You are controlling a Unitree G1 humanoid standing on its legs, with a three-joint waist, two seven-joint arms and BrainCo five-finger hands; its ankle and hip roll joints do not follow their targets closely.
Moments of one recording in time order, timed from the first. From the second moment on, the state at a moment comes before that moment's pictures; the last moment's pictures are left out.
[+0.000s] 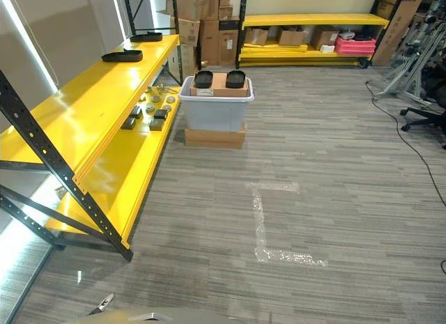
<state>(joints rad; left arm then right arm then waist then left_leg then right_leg) 0.09 0.22 -0.15 1.23 -0.47 0.06 -0.08 0.05 -0.31 0.04 1.35 0.37 0.11 -0.08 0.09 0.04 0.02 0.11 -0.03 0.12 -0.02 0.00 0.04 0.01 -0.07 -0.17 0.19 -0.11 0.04</state>
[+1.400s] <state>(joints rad) 0.03 0.24 0.04 1.27 -0.59 0.04 -0.02 -0.01 -0.31 0.14 1.26 0.32 0.18 -0.07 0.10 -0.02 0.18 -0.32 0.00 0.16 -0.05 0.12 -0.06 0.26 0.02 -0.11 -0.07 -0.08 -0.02</state>
